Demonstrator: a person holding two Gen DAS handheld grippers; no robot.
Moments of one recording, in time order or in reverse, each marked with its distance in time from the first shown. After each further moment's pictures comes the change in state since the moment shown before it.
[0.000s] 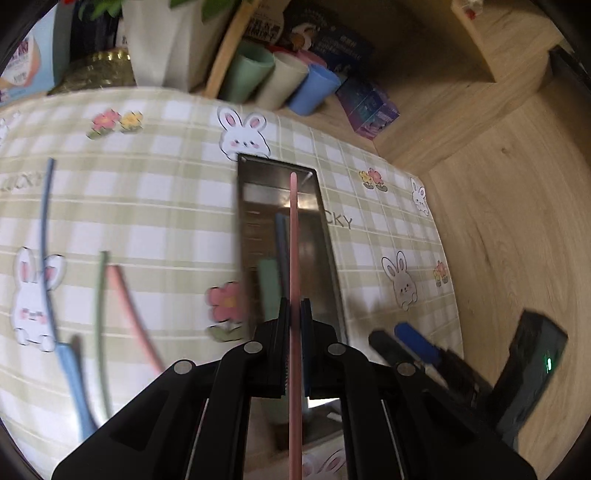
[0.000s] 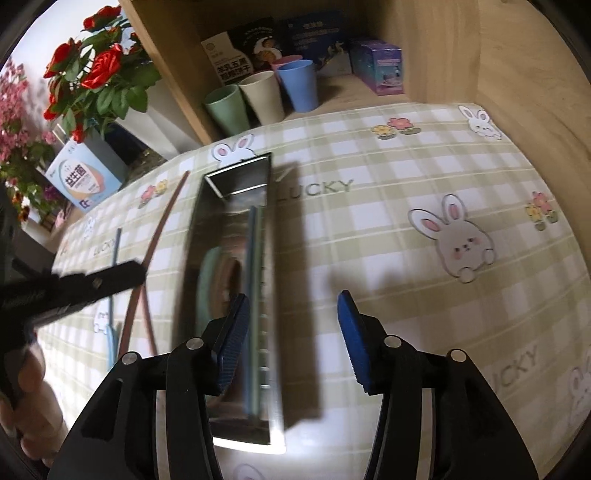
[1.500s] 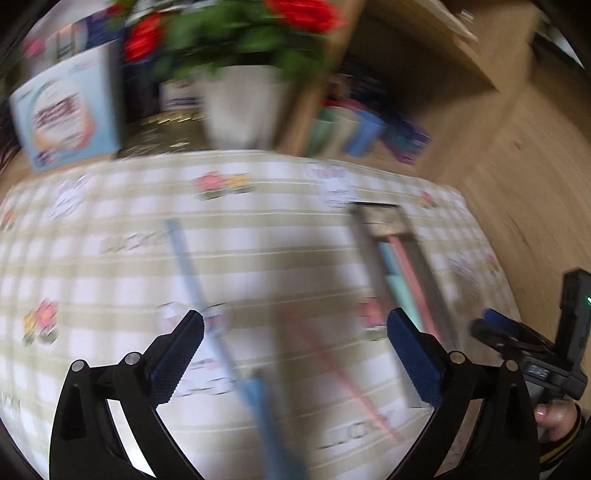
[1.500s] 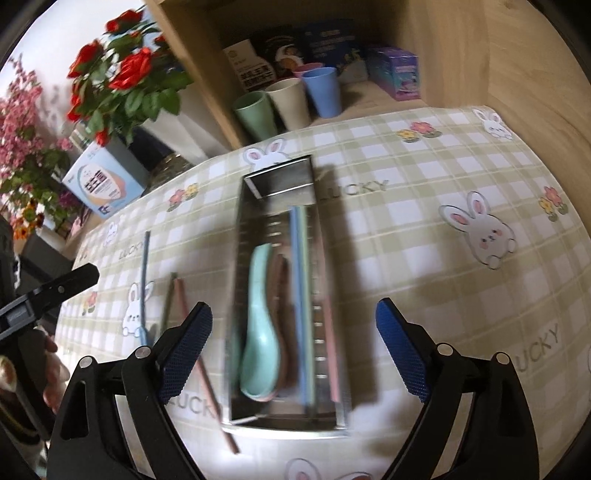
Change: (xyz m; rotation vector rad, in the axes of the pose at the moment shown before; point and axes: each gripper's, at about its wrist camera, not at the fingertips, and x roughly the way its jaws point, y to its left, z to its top) left arm -0.097 0.119 -0.004 0.155 -0.175 0.188; right arm -0.010 0.052 -0.012 0.010 -0.040 0.080
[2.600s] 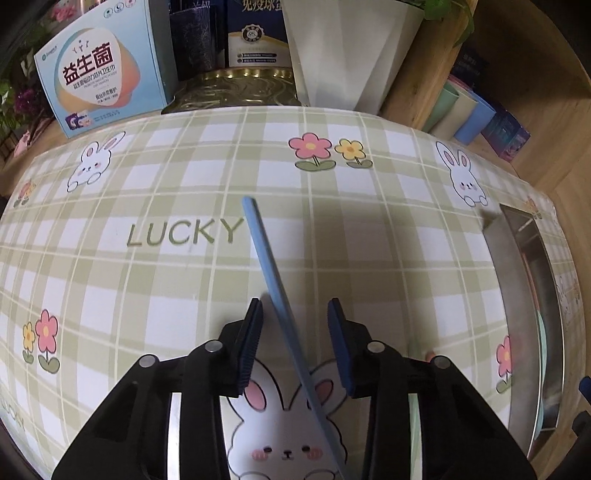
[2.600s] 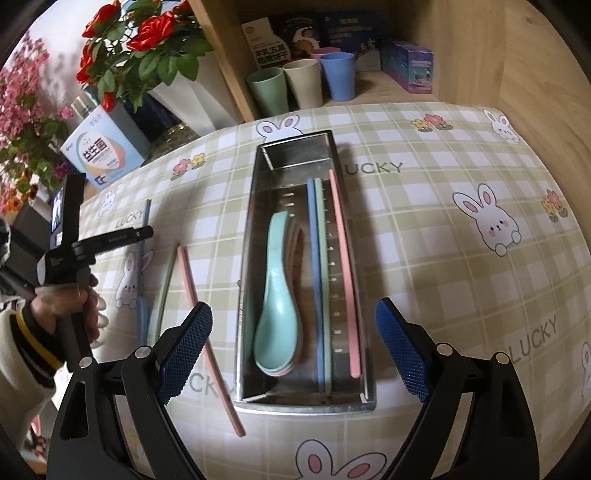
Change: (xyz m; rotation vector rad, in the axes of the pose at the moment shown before) left arm 0.103 0.055 0.024 -0.046 0.080 0.224; right arm 0.002 0.013 -0.019 -0.048 0.059 -0.066
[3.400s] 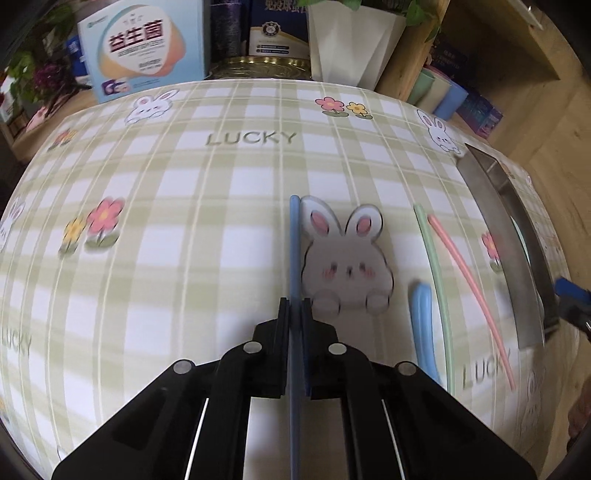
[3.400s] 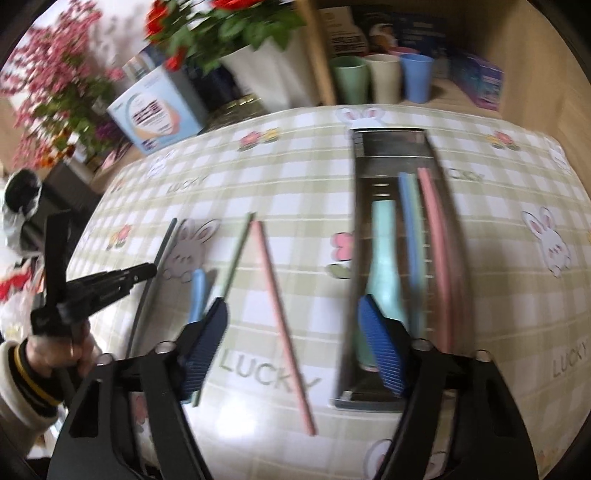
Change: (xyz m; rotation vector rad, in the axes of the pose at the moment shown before) left arm -0.074 0.055 -0.108 0.002 0.006 -0.051; right arm 0.017 0.082 -0.014 -0.185 0.050 0.139
